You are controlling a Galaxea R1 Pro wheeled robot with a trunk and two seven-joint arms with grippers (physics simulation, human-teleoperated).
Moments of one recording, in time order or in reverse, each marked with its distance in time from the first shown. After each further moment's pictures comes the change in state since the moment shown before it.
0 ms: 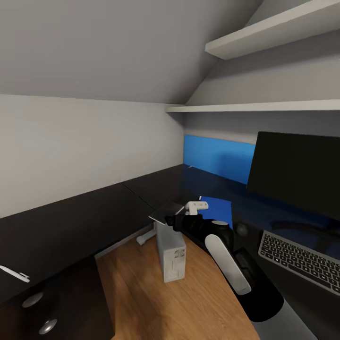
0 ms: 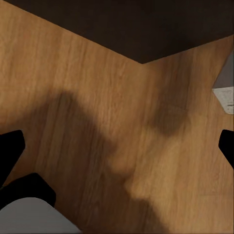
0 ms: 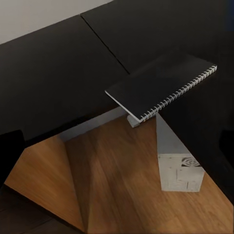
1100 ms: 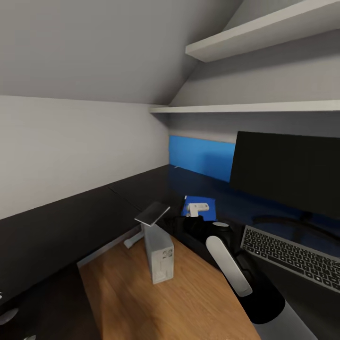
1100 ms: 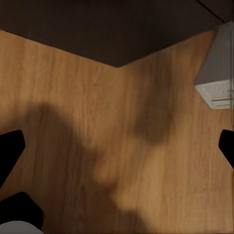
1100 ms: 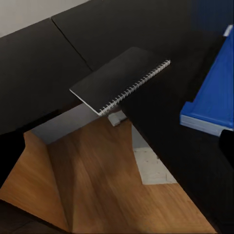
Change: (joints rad) left arm -0.020 0.010 0.026 -0.016 -0.001 0.000 0.002; right arm 0.010 -0.009 0.000 0.001 -0.001 0.002 0.008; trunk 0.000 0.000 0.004
